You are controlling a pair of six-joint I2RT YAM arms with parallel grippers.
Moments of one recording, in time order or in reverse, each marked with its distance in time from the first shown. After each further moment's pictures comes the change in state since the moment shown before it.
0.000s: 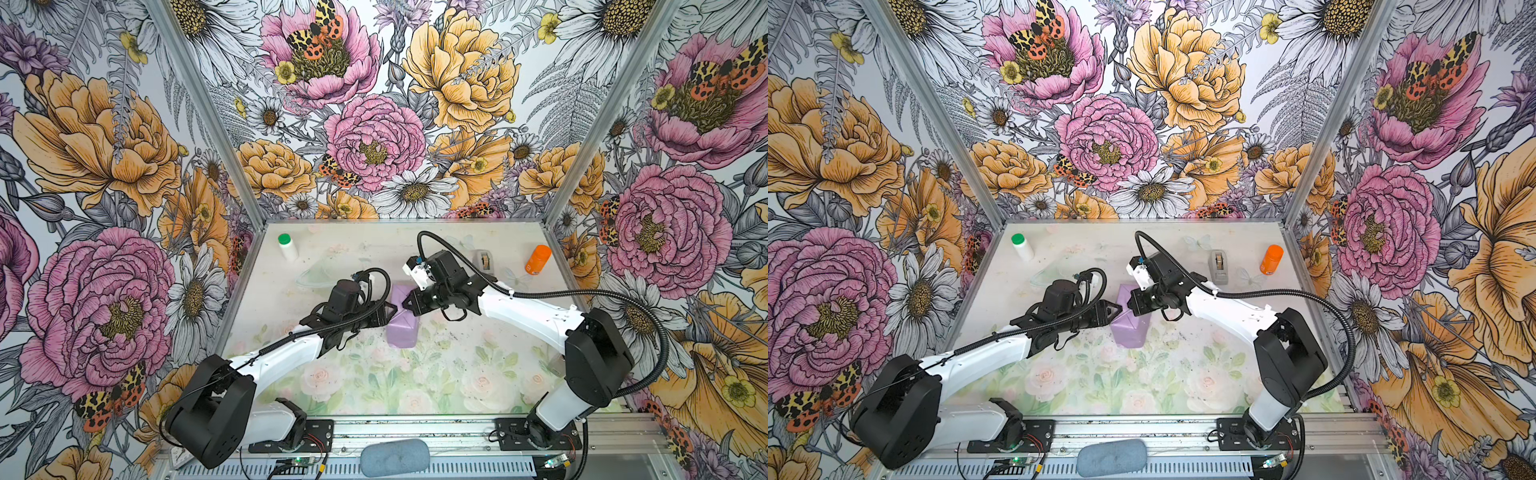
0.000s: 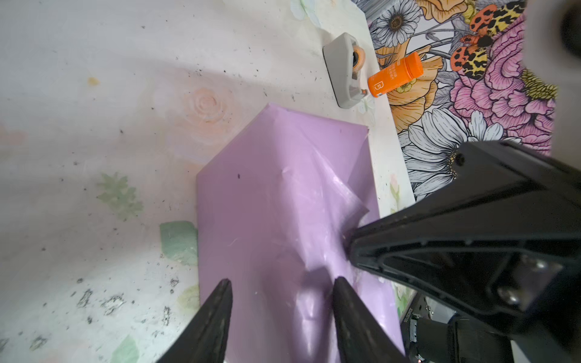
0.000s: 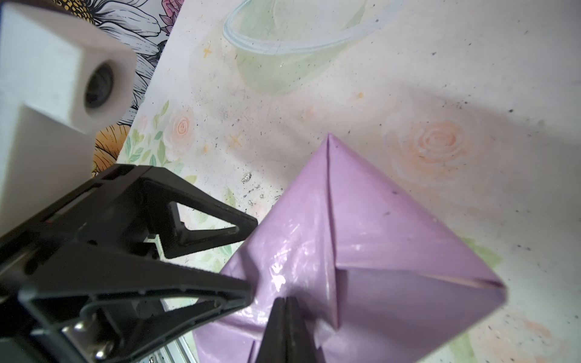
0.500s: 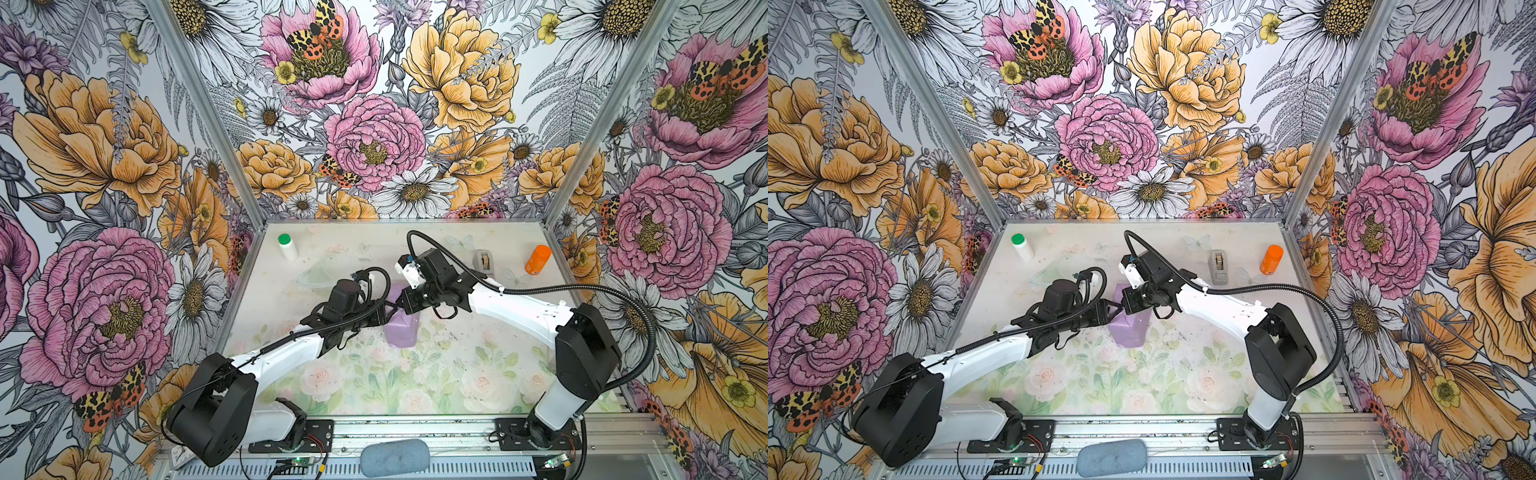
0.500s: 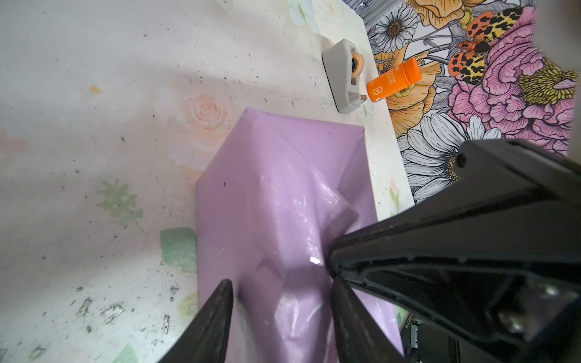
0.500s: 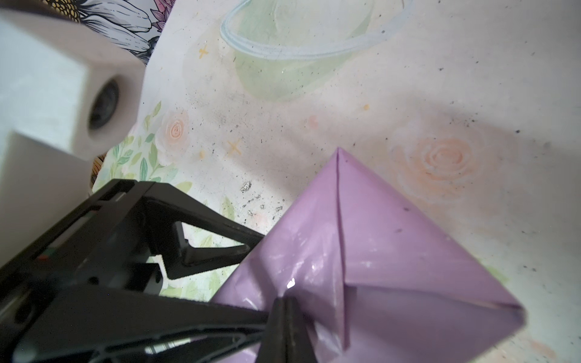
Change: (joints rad) left arm 0.000 0.004 -0.002 0.016 -0.005 -0.005; right arm 0.041 0.066 0.089 -0.035 0.055 0.004
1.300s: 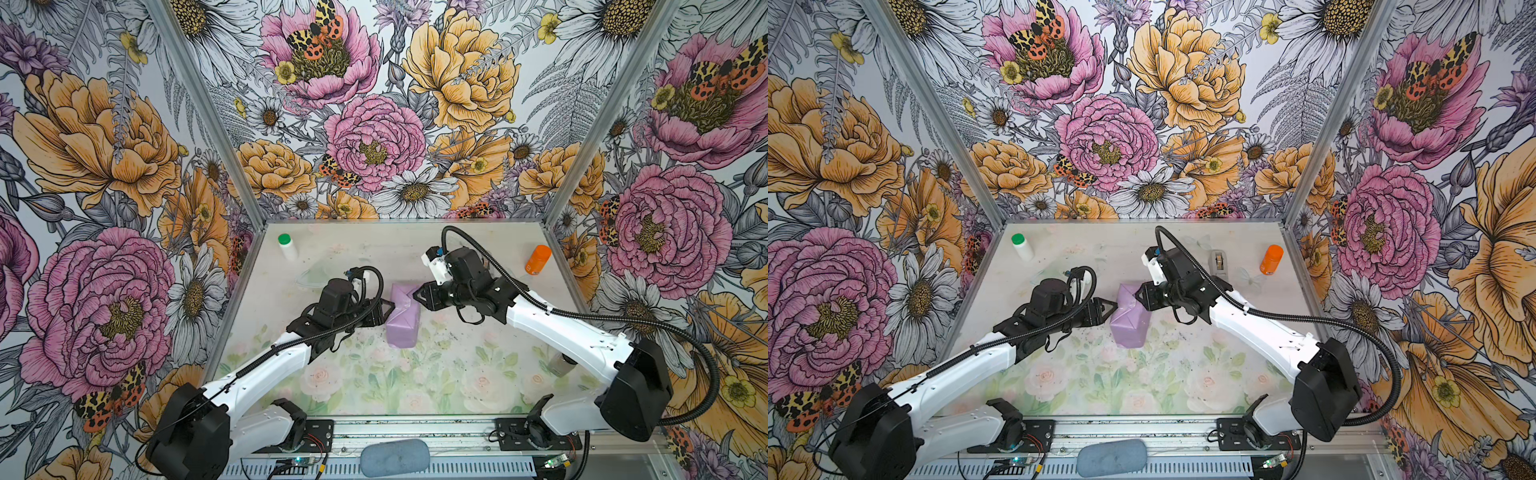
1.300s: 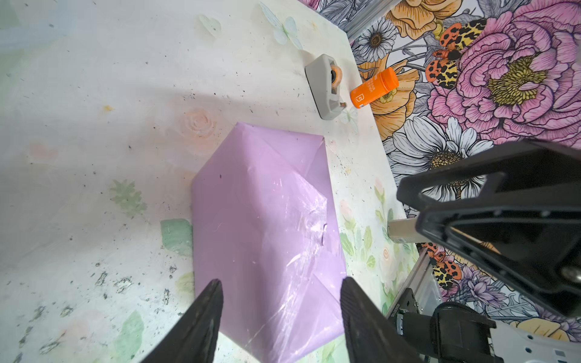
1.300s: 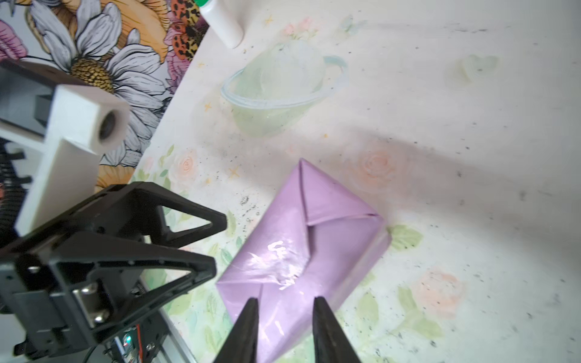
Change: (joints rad) left arm 0.000 -0.145 0.036 -0.154 -0.018 0.018; right arm -0.069 -0.293 -0.156 -0.015 0.080 0.059
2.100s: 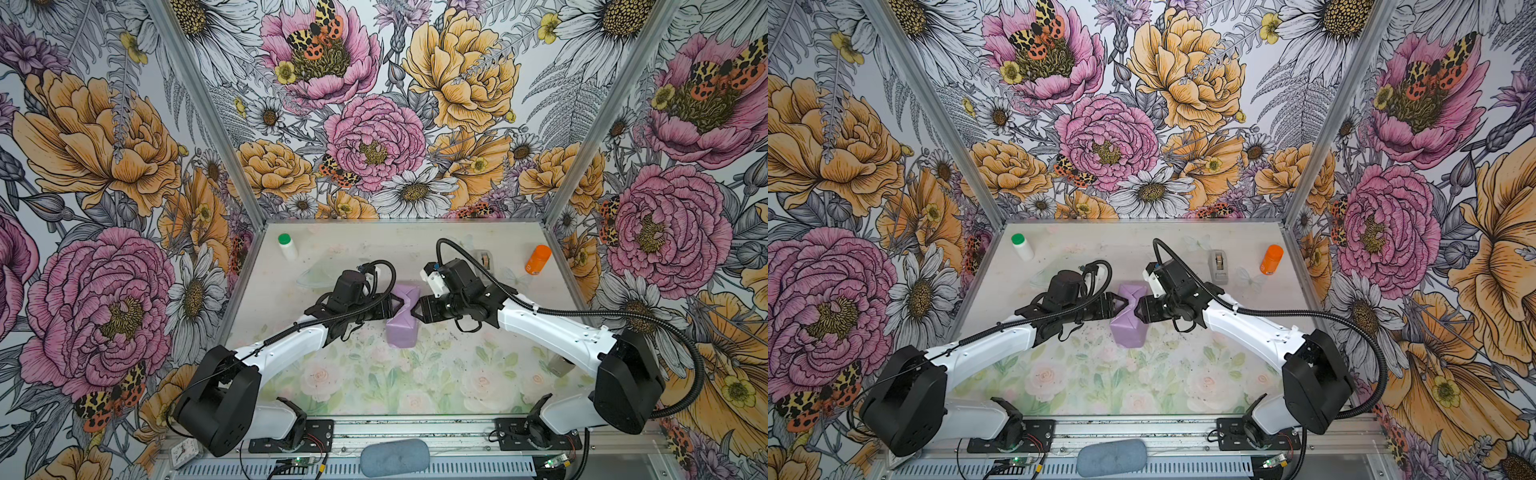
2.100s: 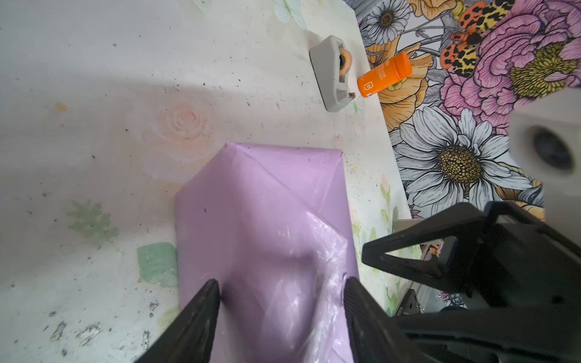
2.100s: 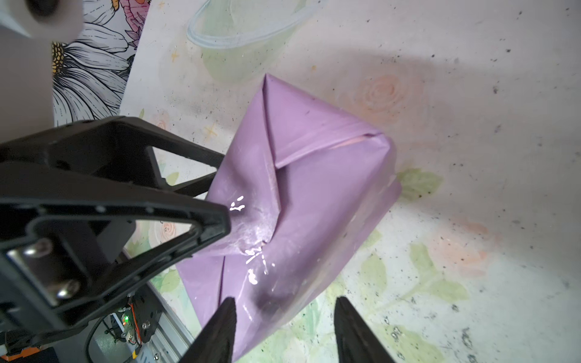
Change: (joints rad) left arm -0.005 0.207 0.076 0.076 0.050 0.003; right arm 0.032 0.051 -0.061 -0.010 -0.051 0.053
